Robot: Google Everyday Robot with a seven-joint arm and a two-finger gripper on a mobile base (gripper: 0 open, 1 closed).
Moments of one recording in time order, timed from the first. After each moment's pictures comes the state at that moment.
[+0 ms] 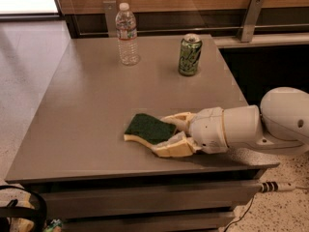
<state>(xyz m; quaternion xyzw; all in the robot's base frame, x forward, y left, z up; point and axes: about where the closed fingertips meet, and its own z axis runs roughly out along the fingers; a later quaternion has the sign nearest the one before) 0.445 -0.028 0.810 -0.53 0.67 0.31 0.42</state>
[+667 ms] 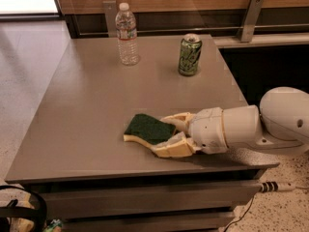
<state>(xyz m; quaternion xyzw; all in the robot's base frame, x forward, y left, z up) 0.445 -0.027 0.810 -0.53 0.67 0.31 0.42</state>
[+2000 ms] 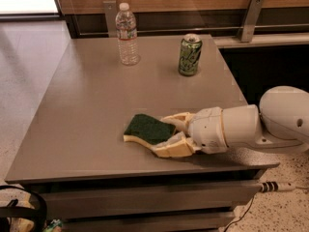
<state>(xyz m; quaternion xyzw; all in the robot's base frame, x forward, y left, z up) 0.446 -0.028 0.814 -0.53 0.67 0.31 0.42</state>
